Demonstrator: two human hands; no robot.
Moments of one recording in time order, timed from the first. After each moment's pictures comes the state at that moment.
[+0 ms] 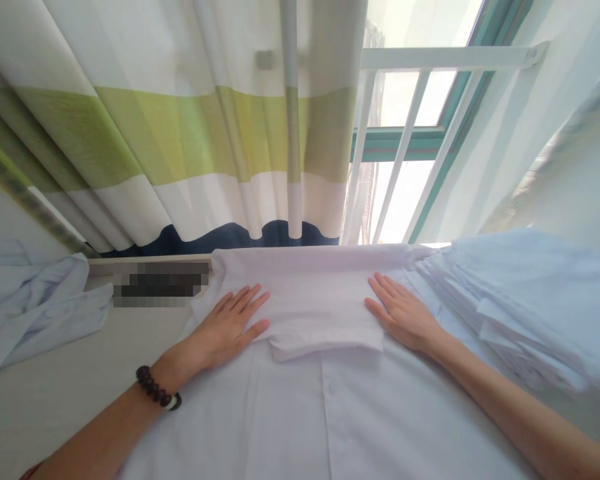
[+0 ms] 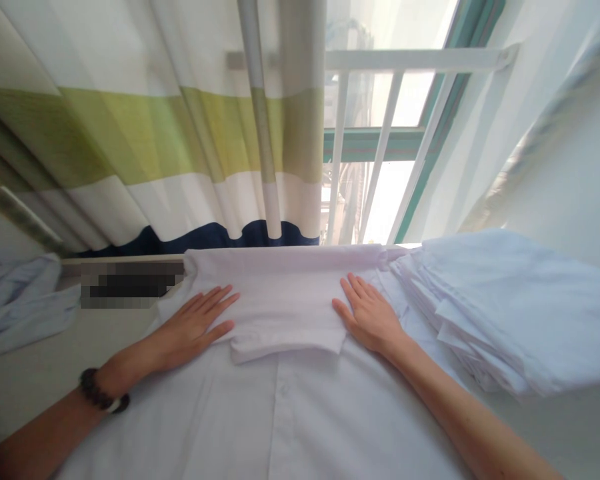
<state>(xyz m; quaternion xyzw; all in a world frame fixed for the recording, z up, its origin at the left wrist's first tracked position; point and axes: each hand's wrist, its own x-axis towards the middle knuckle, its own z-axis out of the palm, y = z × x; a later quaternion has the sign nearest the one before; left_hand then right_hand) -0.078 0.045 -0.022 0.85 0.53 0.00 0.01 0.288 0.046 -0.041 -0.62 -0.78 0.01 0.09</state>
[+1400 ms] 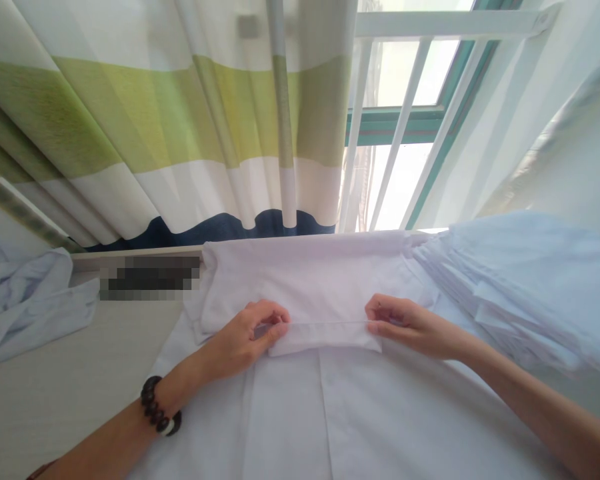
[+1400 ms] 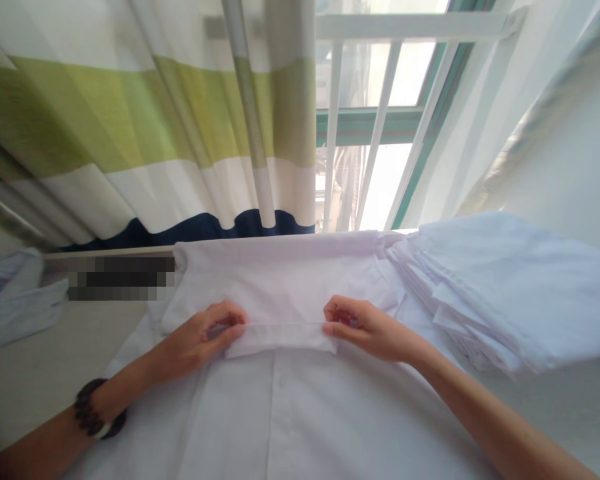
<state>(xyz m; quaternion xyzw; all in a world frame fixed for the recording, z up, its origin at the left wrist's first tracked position) -0.026 0.009 0.007 0.80 0.47 0.18 0.33 0.287 0.000 0.001 -0.44 -0.76 0.43 0.21</state>
